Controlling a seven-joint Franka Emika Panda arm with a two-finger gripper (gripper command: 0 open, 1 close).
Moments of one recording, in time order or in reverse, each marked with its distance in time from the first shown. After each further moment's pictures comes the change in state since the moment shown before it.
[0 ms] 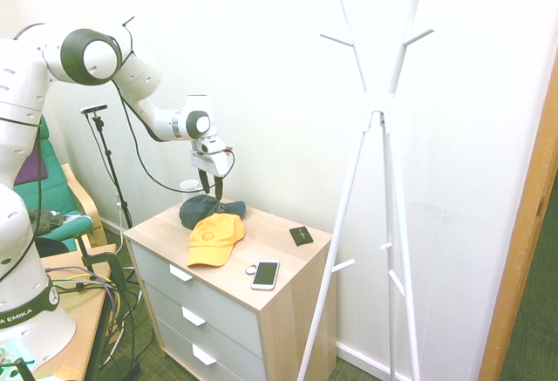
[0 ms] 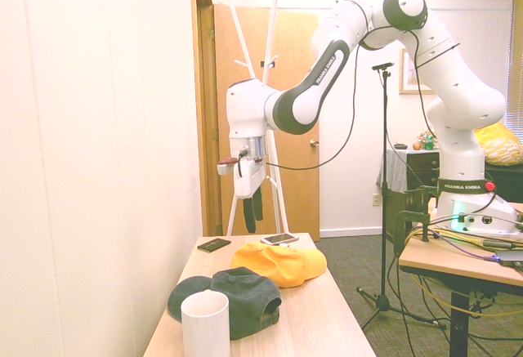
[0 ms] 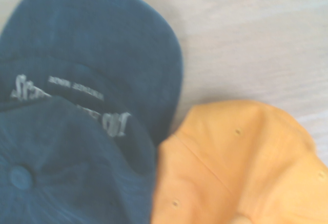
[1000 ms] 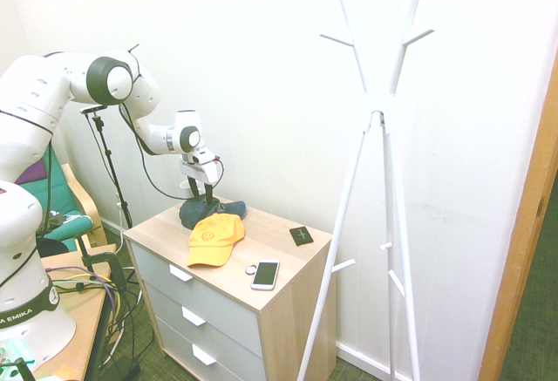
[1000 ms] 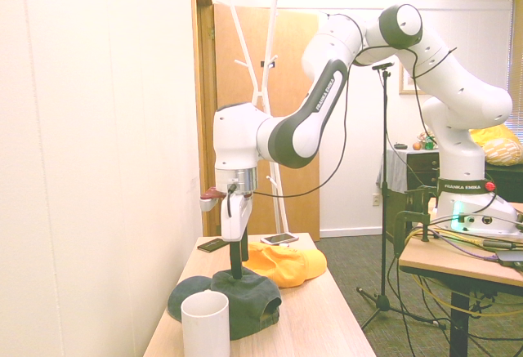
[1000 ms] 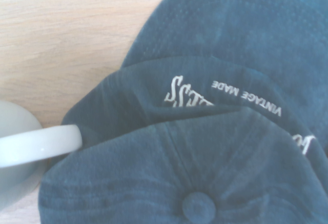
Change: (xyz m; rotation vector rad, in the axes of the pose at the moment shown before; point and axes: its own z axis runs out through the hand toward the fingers) arm -0.072 -0.069 0.056 0.049 -0.003 -0.097
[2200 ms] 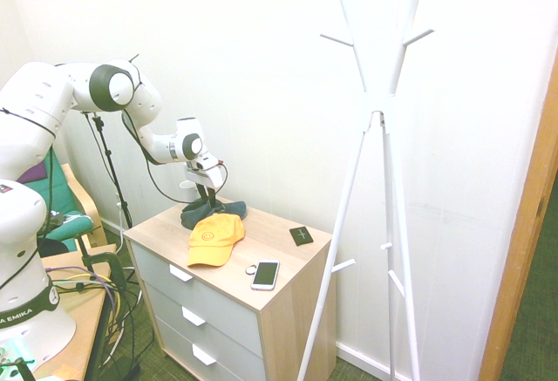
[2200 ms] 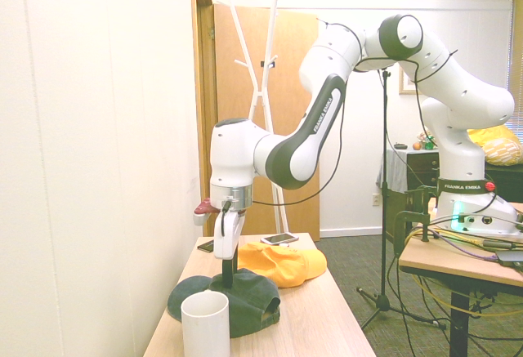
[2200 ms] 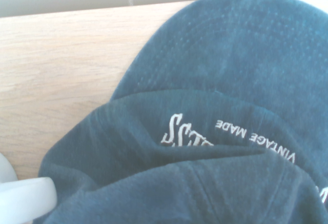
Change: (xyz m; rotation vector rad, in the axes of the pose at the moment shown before) arm 0.008 -0.010 0.023 0.027 0.070 -0.010
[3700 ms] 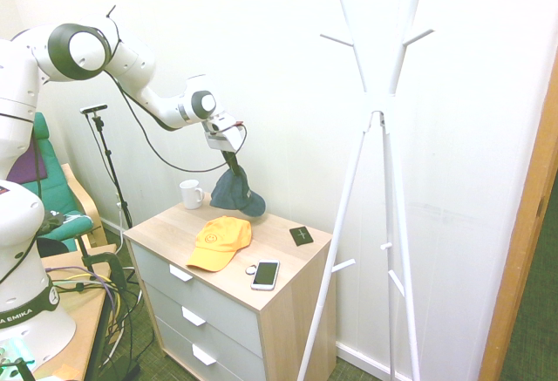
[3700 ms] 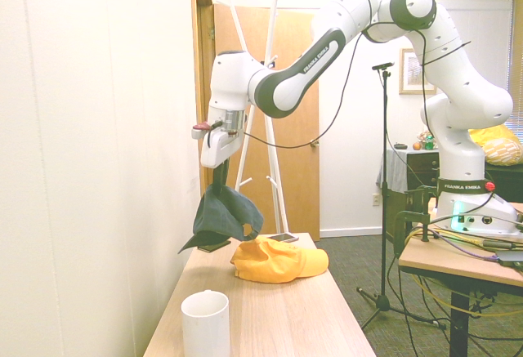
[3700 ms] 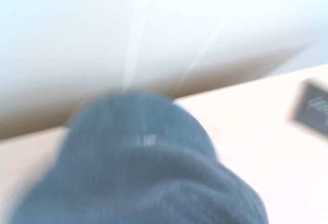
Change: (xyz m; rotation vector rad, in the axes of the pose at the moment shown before) arm 0.137 0.076 -0.166 -0.005 0.188 0.186
